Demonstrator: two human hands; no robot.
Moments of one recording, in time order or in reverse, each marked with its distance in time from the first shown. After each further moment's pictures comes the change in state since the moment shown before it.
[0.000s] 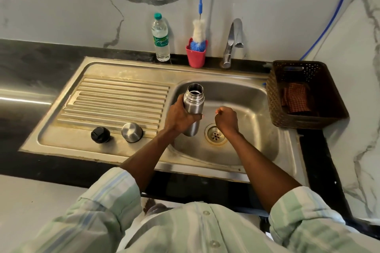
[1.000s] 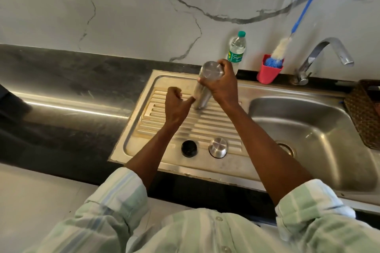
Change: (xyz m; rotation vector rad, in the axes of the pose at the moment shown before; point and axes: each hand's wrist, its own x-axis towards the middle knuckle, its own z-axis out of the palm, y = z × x) left_hand 0.066 -0.138 -0.257 -0.224 0.305 -0.101; right_hand -0.073 -0.307 0.157 0.435 0.098 -0.493
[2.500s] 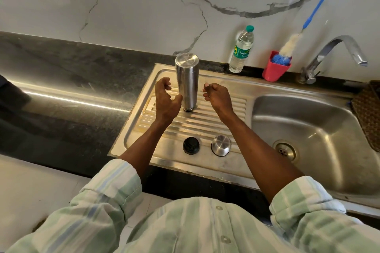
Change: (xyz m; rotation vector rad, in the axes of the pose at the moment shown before) left_hand 0.018 -0.037 -0.027 -0.010 0.087 0.282; right_hand -0.008 0.061 0.038 0.068 -0.179 0.321
